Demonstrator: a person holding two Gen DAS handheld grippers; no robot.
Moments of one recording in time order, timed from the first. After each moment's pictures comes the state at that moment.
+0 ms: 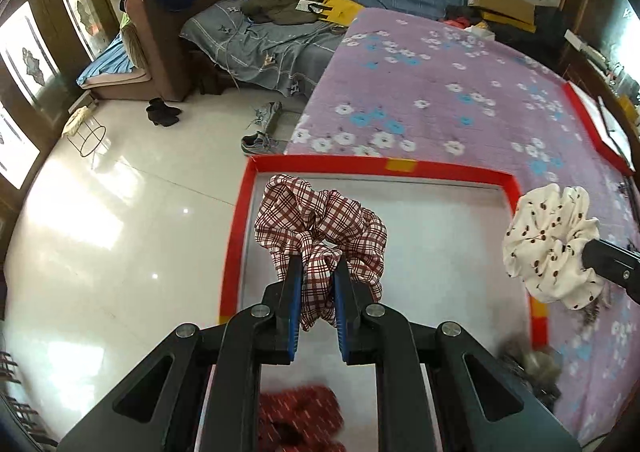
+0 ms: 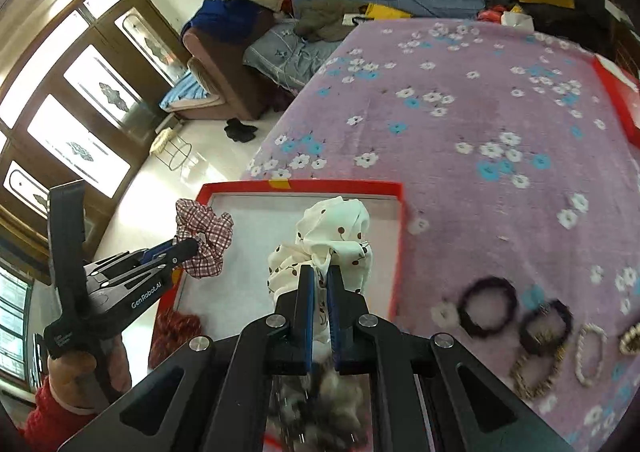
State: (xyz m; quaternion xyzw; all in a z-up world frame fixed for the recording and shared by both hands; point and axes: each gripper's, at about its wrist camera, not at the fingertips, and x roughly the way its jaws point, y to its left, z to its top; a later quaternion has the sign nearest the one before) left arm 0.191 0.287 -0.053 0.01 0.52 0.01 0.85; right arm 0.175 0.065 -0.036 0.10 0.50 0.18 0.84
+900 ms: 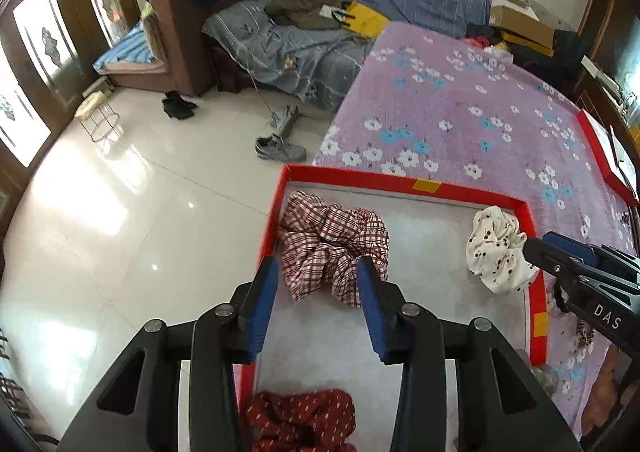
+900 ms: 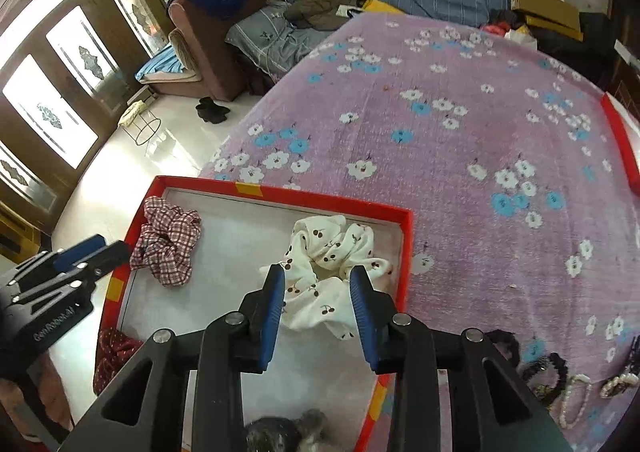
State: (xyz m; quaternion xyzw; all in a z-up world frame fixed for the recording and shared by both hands) left arm 0.178 0.303 -0.034 -0.02 0.50 0.04 0.86; right arm 0.207 0.094 -0.057 0.02 0.50 0.15 0.85
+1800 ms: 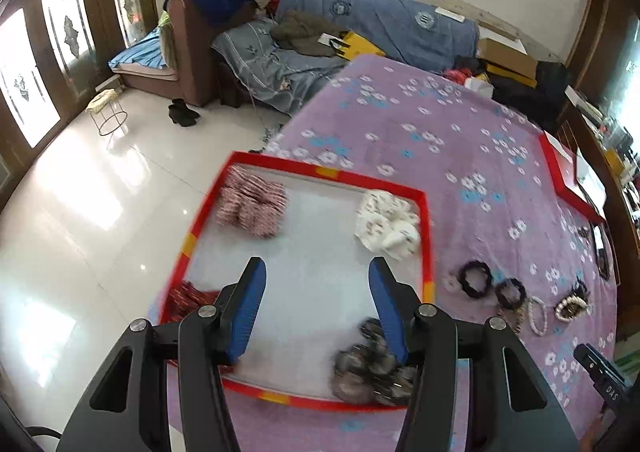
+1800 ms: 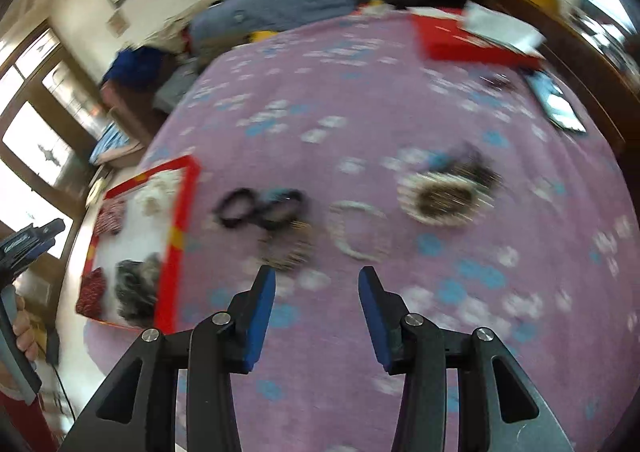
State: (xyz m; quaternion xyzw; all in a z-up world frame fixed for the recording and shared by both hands) left arm 0.090 0.201 0.023 -0.06 0.46 0.05 0.88; right arm 0.023 -0.168 -0.042 0.15 0.47 0.01 0.87
